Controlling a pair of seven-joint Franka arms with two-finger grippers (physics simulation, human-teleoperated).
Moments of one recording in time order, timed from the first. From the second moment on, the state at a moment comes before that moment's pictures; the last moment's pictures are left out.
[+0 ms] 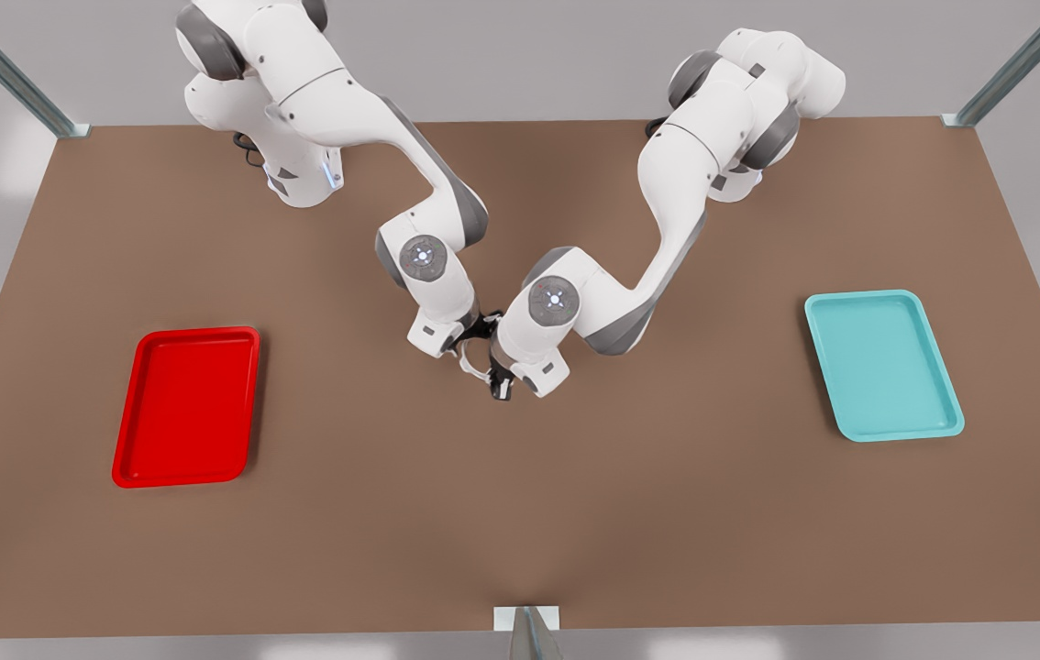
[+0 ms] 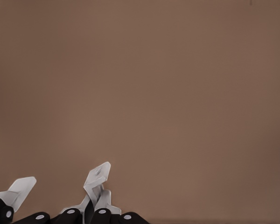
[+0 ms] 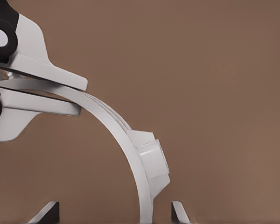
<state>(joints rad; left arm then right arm) -0.60 0.85 -0.20 -1.06 -0.07 2.09 -2.21 0.79 0.43 -0.11 -1.82 0.21 2.37 0.38</state>
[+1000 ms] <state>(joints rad) -0.04 0.49 -0.23 -1.02 0.00 1.52 -1.80 0.66 0.40 -0.12 -1.94 0.17 2.38 0.34</state>
